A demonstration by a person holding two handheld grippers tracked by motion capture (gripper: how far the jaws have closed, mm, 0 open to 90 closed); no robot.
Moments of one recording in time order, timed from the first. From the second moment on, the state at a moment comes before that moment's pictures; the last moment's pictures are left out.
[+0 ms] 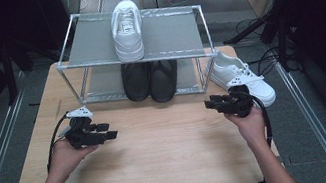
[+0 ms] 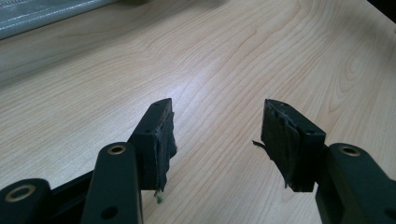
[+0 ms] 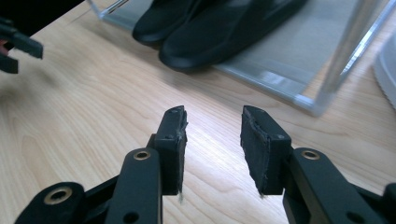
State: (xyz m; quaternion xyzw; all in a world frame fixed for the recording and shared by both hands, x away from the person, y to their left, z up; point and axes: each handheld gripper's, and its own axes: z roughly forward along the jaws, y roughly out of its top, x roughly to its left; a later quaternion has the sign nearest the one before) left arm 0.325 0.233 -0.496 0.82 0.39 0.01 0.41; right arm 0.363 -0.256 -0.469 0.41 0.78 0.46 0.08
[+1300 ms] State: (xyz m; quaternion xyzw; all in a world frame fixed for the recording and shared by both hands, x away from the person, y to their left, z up) left arm 0.322 0.234 -0.499 0.82 0.39 0.02 0.41; right arm 0.451 -0.312 -0.448 0.45 0.77 0.43 0.13
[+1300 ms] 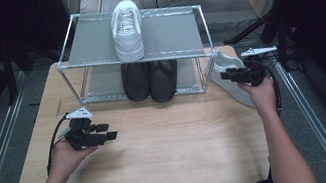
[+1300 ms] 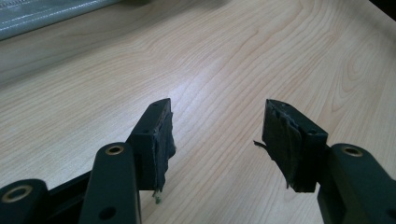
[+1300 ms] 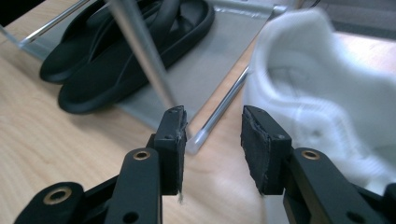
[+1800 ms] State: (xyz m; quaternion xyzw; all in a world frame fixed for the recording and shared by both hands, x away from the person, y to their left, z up) left arm 0.312 0.238 -0.501 0.82 0.40 0.02 0.41; right arm 0.485 -0.340 -0.449 0.49 0.75 0.43 0.13
